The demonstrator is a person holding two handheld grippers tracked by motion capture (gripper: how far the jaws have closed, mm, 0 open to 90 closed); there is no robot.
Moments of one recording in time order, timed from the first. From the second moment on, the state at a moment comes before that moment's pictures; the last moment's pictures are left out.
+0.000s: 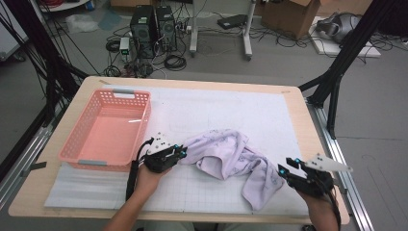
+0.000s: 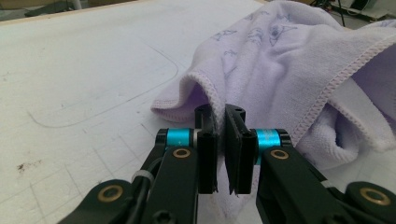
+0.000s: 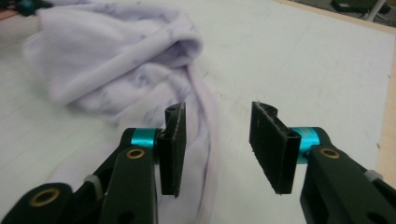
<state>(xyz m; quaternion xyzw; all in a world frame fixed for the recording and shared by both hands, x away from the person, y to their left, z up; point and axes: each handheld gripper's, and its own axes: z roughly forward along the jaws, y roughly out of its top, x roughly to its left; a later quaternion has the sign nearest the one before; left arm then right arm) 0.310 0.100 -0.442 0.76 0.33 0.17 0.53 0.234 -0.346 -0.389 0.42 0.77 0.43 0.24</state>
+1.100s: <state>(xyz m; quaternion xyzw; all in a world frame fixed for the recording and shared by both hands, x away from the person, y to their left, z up) 0.311 0.105 -0.440 0.75 0.34 0.17 0.54 0.317 -0.308 -0.395 0.37 0.78 0.50 0.12</state>
